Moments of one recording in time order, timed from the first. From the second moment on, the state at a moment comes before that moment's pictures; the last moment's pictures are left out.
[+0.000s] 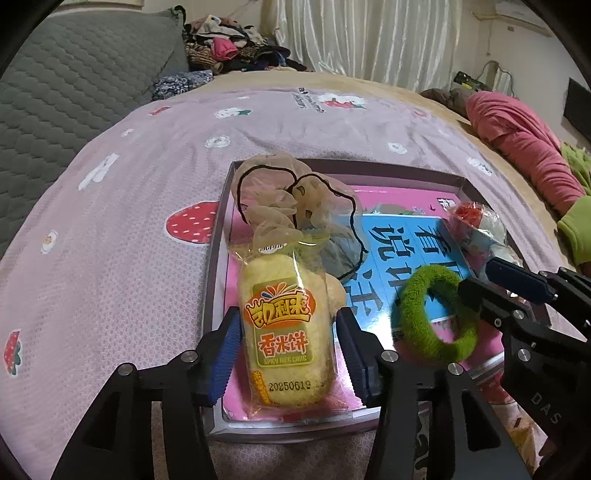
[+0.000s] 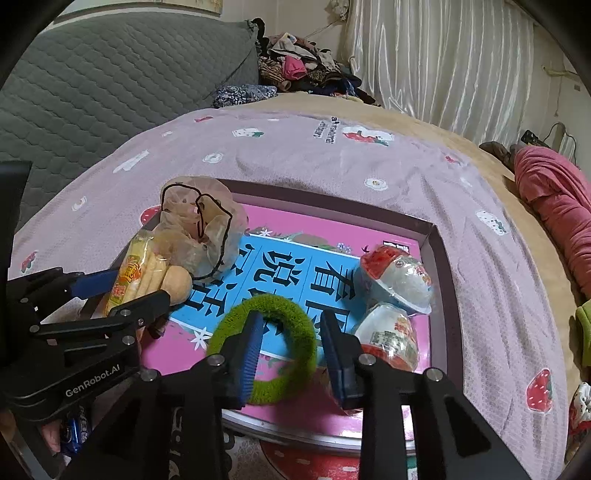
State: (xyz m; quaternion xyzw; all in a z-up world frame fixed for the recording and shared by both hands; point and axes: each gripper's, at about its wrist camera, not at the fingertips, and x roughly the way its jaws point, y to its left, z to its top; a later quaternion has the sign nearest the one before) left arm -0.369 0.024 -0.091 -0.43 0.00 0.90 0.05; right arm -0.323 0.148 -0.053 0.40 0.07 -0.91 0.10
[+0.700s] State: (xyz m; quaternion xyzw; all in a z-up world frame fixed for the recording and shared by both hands) left arm -0.345 0.012 -0.047 -0.39 -0.02 0.92 0.04; right arm -0.294 0.156 -0.003 0.32 0.06 -0.94 0.07
